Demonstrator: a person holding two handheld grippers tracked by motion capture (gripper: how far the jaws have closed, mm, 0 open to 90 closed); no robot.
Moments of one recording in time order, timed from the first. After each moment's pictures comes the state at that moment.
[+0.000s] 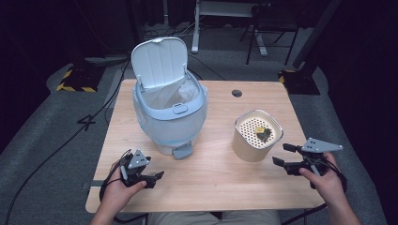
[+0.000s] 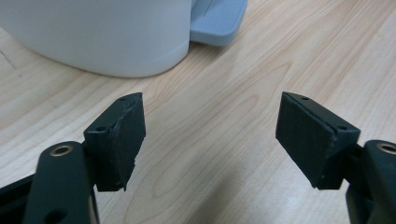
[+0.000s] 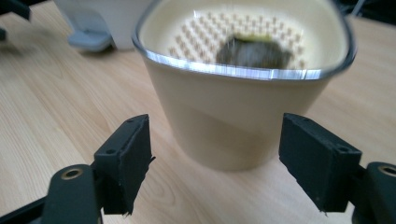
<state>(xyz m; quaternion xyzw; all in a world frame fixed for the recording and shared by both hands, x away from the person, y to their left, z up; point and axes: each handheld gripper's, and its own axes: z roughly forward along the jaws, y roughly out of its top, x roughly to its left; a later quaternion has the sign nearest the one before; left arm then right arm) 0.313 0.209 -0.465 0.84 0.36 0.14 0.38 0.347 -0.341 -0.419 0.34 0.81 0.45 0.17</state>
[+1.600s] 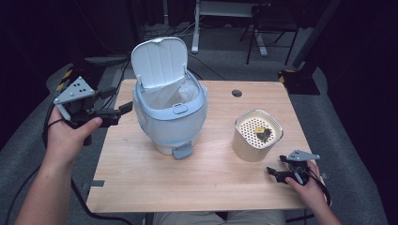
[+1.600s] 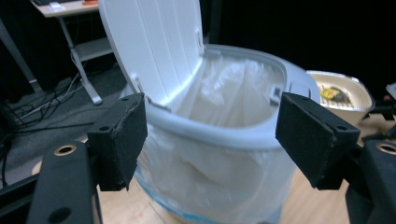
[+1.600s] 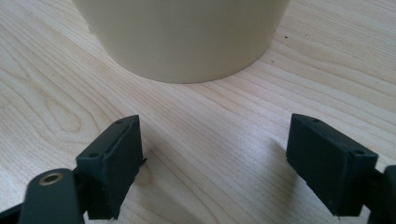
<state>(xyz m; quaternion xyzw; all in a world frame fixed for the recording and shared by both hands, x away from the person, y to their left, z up) 0.354 0.276 -0.255 0.74 0.35 0.25 0.52 0.358 -0.344 -0.504 0.40 0.82 0.36 0.18</state>
